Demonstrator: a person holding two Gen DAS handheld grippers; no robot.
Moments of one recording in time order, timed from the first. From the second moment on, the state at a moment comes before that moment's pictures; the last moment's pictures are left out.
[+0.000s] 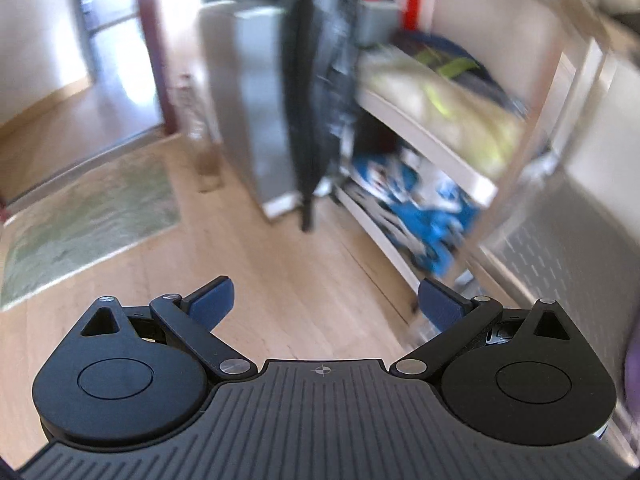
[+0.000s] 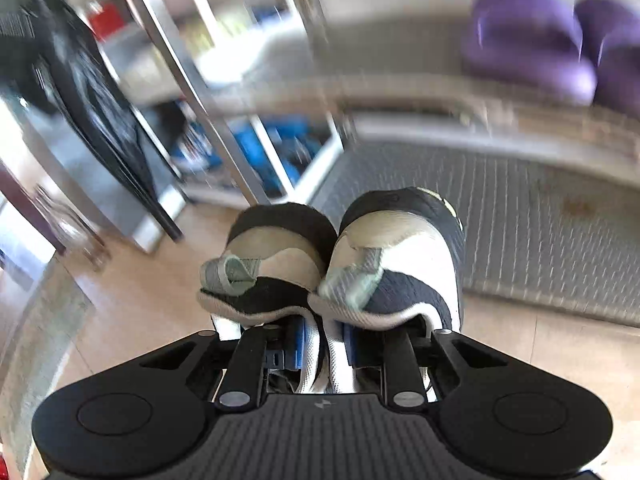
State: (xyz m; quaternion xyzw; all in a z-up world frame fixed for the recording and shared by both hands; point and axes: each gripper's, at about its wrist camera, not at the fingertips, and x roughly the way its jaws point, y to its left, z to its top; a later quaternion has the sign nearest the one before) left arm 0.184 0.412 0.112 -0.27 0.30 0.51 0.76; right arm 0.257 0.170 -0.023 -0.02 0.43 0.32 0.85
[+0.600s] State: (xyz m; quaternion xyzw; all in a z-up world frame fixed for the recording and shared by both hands) left arm 0.201 0.412 0.103 -0.27 0.33 0.47 0.78; right arm 0.396 0.284 0.067 -0.17 0.16 0.27 0.93
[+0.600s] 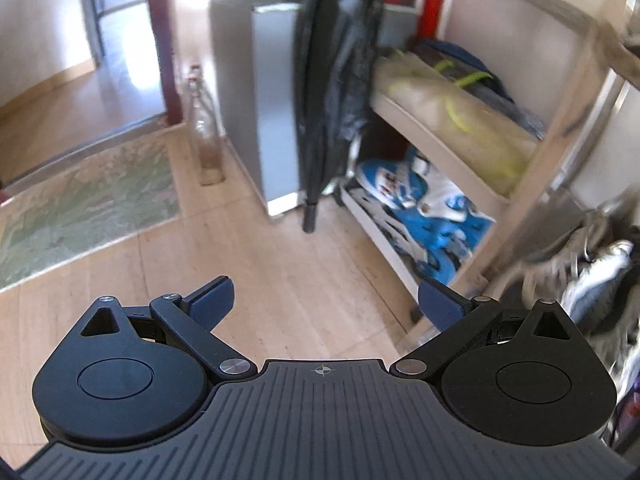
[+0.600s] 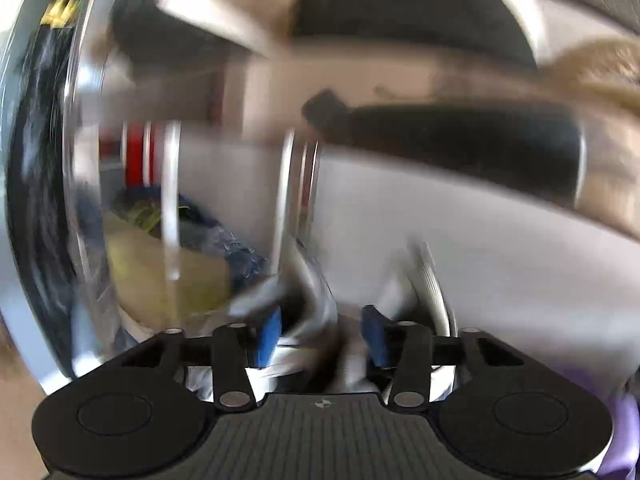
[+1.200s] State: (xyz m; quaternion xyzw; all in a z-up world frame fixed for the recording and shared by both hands) left arm 0.217 0.394 0.093 -0.27 0.35 0.45 0.78; right arm 0.361 0.234 0.031 -0.17 0.23 0.29 0.91
